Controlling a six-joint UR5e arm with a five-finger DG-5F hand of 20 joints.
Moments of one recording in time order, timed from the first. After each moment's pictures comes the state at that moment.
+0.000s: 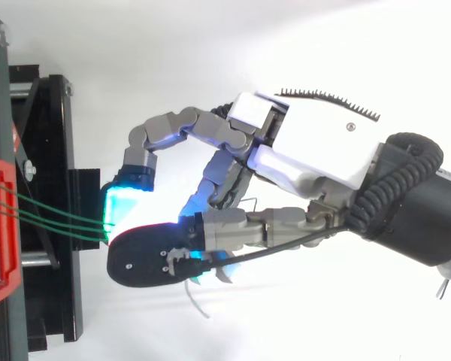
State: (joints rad) arm 0.28 -2.29 -1.07 -3.08 -0.90 0.11
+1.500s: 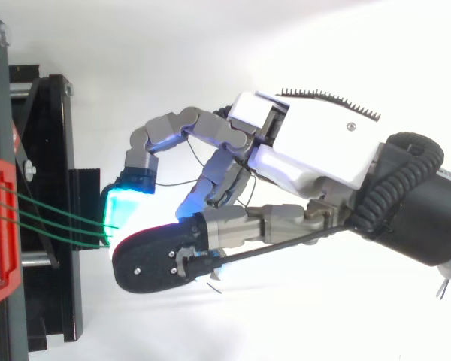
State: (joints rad) arm 0.28 -2.29 -1.07 -3.09 -0.90 0.11
